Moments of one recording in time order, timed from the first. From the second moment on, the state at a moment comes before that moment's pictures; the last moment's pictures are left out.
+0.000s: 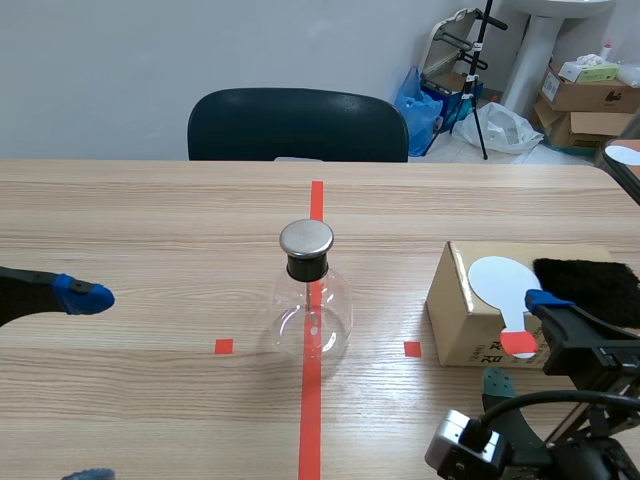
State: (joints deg) left arm 41.3 -47.7 -1.6 101.4 5.3 -45.1 -53.0; right arm -30.1 -4.0 14.8 77.0 -84.7 -38.5 27.7
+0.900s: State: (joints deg) left arm 41.3 -47.6 -1.6 101.4 5.2 -45.1 -51.0; right arm -37.3 -3.9 14.8 77.0 -84.1 -38.5 27.5
